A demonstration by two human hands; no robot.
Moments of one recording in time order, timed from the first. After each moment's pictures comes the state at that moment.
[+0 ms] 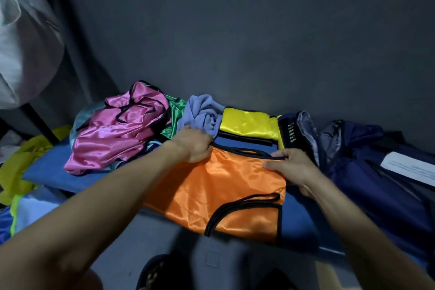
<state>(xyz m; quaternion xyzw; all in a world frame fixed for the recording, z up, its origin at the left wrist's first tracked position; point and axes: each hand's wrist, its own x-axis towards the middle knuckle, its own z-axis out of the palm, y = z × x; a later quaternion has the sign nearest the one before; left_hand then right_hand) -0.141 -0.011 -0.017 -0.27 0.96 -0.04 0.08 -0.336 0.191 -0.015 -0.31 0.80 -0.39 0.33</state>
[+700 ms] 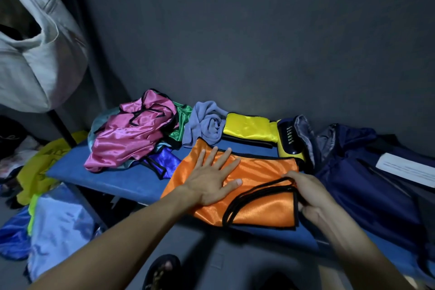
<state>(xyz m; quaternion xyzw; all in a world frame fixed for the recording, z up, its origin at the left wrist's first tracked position) -0.116 0.076 -0.071 -0.26 0.96 0.07 0.00 -0.313 0.249 -0.022 -0.10 0.70 -0.57 0.42</state>
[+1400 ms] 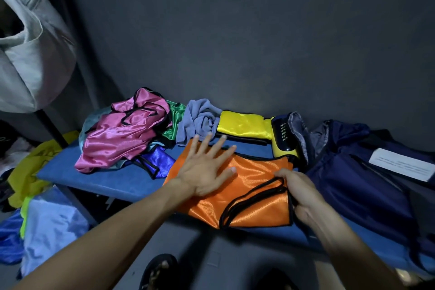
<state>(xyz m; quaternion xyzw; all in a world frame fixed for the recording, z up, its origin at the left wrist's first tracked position) -0.121 0.072 -0.051 -0.27 0.96 0.00 -0.04 -0.299 0.250 -0.017 -0.12 0.71 -0.56 0.40</state>
